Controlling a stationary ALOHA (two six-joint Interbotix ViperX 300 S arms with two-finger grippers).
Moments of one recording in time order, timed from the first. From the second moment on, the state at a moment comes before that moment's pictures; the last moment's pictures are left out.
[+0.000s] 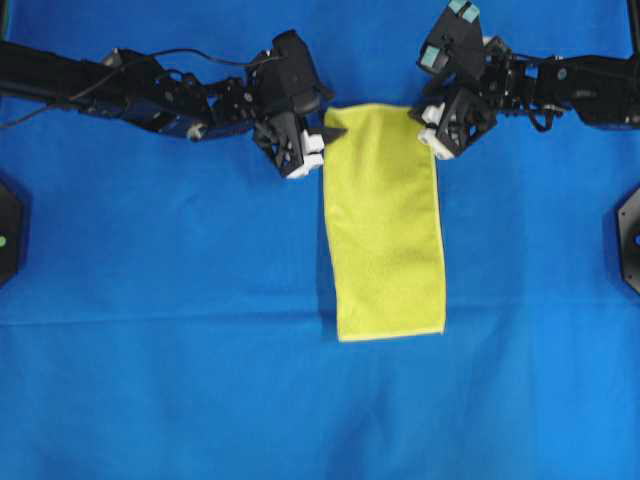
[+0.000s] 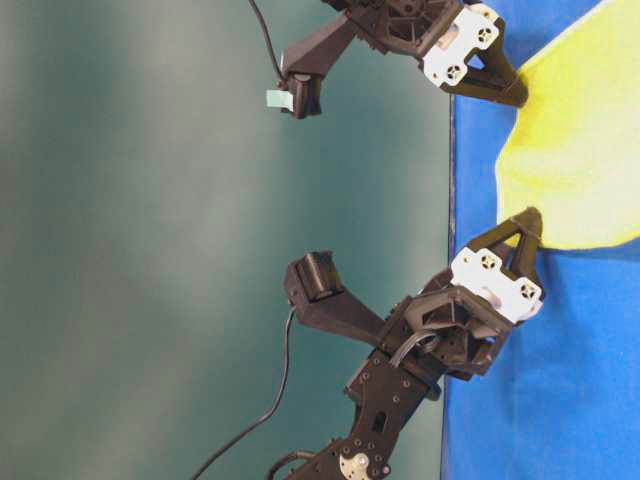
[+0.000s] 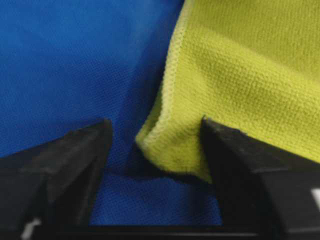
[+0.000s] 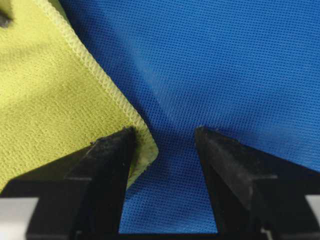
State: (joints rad) left arm 0.35 0.42 0.52 -0.03 -0.32 0.08; right arm -0.53 0.10 0.82 -0.43 -0.02 0.46
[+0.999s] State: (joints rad) left arm 0.39 0.39 0.42 -0.03 -0.16 0.22; right arm -0.55 -0.05 0.85 -0.43 0.09 0.46
